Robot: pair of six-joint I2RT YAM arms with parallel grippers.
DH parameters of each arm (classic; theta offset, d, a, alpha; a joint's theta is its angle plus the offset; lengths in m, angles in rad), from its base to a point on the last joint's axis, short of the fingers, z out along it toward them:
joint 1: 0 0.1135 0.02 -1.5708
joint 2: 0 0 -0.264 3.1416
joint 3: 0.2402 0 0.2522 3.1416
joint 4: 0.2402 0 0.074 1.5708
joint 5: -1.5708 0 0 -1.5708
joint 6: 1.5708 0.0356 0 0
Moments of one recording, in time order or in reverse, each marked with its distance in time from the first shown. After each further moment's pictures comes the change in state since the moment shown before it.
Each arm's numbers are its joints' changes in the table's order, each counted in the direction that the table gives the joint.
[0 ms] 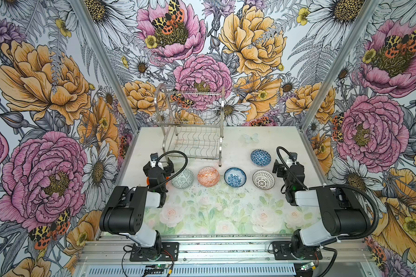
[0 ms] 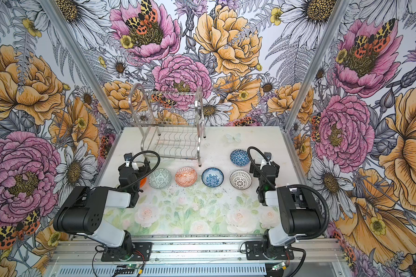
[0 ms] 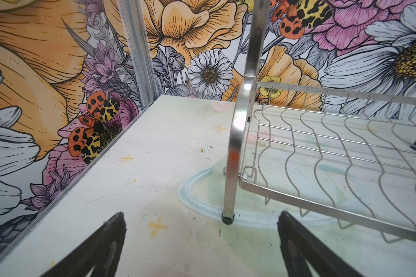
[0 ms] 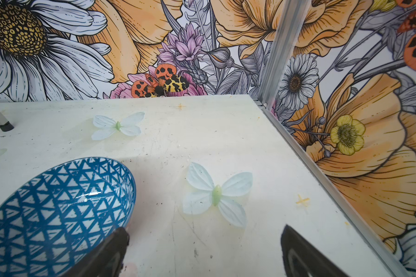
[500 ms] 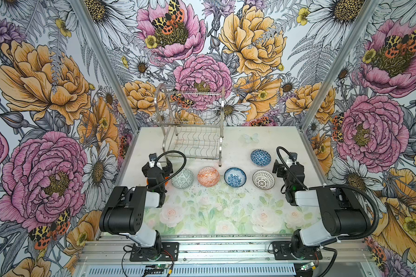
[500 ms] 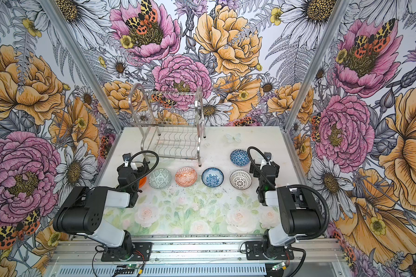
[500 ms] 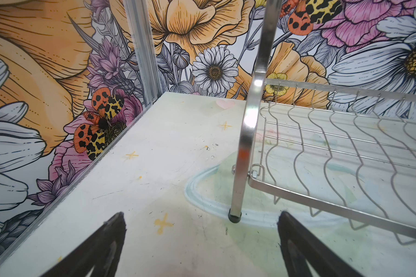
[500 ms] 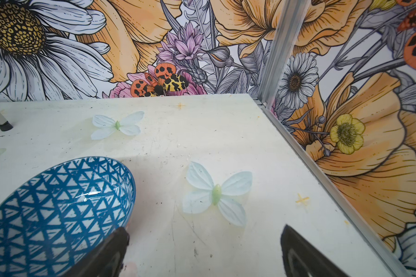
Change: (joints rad) left arm 0.020 0.000 0.000 0.013 -0.002 -0.002; right arm 0.000 -0.013 0.001 0.025 -0.024 0.008
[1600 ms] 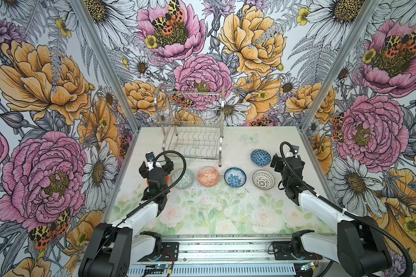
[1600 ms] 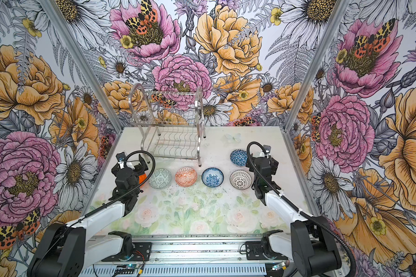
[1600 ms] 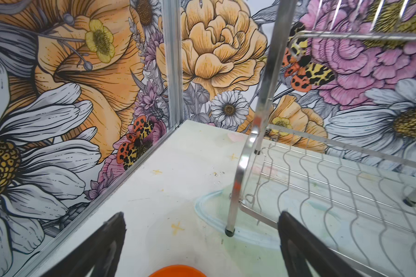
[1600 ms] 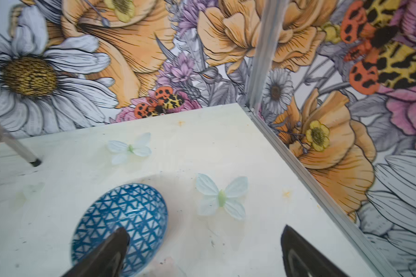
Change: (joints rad) left arm -0.201 -0.458 0.005 0.355 0.311 -0.069; right arm 0.235 -0.322 0.195 0.561 -0.227 0.143
